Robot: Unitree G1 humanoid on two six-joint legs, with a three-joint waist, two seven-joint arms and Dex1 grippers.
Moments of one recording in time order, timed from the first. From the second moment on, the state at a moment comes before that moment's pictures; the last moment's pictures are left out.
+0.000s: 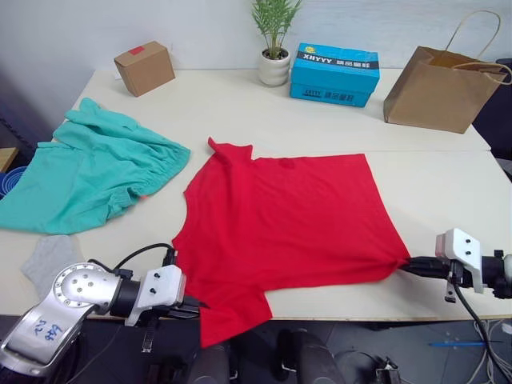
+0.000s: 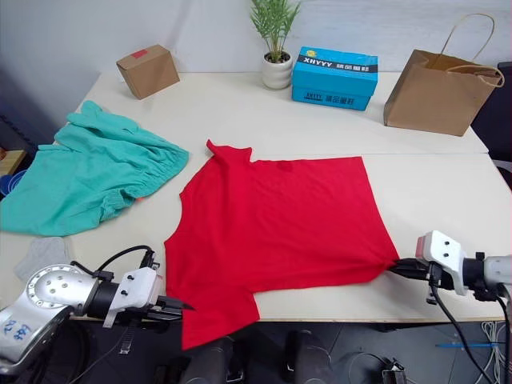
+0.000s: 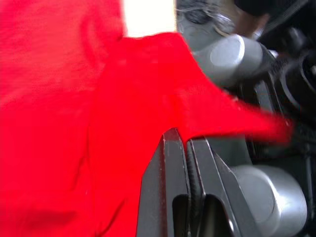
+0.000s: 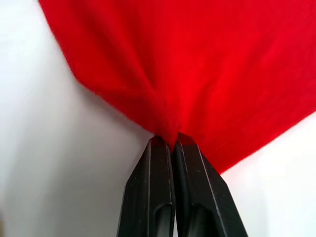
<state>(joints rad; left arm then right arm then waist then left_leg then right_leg) 0.16 0.96 0.04 -0.54 -0.41 0.36 -1.12 0.00 -1.04 -0.17 0.24 0.34 -0.06 1.32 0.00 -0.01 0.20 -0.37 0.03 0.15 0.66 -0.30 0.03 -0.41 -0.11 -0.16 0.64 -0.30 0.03</state>
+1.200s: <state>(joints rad) -0.12 0.90 0.29 -0.30 -0.86 1.10 -0.86 -0.19 -1.12 -0.16 0.09 0.50 0.65 1.34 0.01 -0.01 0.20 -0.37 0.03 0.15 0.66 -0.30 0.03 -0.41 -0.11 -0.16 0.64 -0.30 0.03</state>
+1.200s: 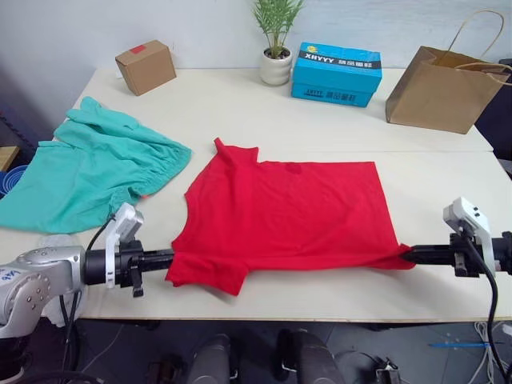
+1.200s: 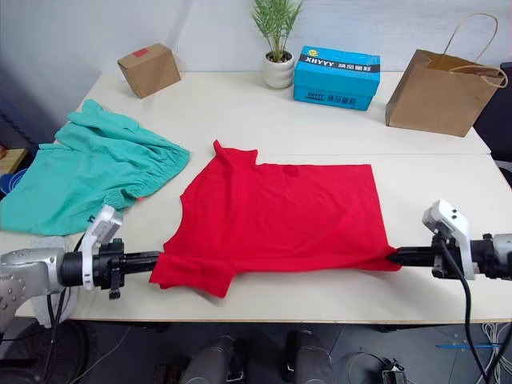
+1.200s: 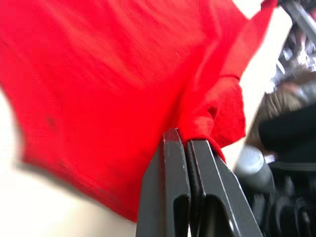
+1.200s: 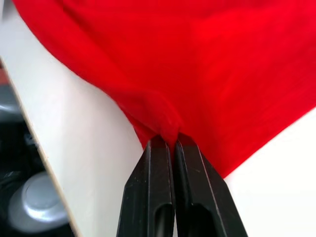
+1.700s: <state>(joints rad) -0.12 0.88 0.26 -0.30 -0.86 1.18 -0.76 -0.23 -1.01 -0.13 0.11 0.49 0.66 1.25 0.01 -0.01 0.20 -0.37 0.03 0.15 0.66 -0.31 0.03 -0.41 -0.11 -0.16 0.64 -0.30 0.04</state>
